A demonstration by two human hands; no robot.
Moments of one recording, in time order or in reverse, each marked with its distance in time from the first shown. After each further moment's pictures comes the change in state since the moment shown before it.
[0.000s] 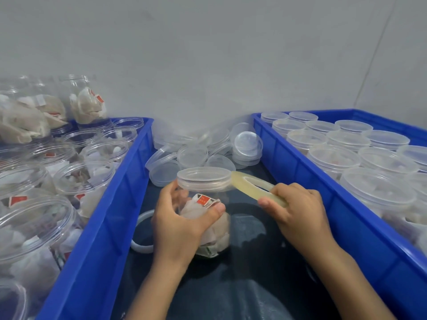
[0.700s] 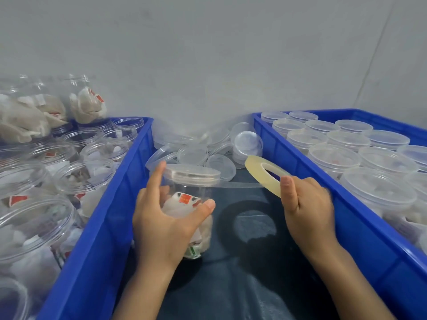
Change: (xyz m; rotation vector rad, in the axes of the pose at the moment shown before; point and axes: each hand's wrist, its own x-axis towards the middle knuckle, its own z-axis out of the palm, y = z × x) left_hand -0.001 0.015 -0.020 0.192 0.058 0.121; right_hand 0.000 0.002 0.003 0.007 0.227 0.031
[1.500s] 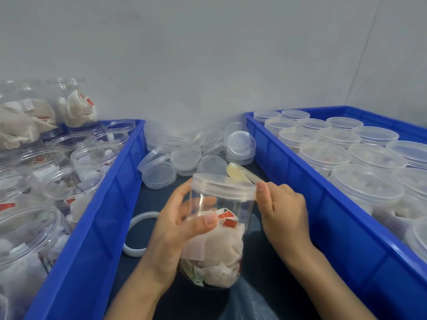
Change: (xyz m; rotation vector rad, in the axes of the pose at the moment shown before) left_hand -0.005 0.009 0.003 -0.529 -0.615 -0.172; right_hand -0.007 -0.009 0.012 0.085 -0.121 0.063
